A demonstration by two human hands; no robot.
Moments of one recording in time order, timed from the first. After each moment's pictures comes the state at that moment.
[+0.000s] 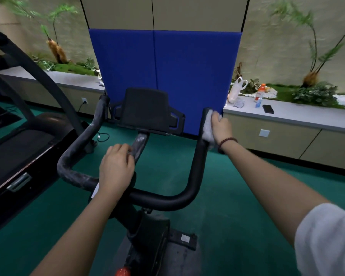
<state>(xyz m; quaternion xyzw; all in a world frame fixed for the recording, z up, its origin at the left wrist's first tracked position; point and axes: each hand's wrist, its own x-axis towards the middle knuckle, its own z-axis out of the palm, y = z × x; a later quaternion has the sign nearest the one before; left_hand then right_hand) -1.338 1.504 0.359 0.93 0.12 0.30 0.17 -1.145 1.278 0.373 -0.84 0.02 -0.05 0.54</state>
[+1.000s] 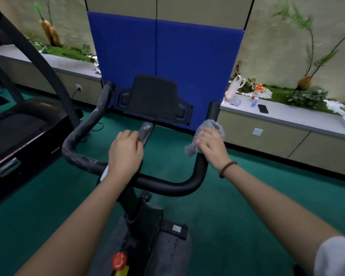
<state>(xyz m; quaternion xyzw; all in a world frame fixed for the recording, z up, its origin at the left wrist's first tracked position) -1.340 1.504 0.357 0.93 0.11 0.31 0.18 -1.227 1.280 0.336 -0.88 -0.32 -0.16 0.31</state>
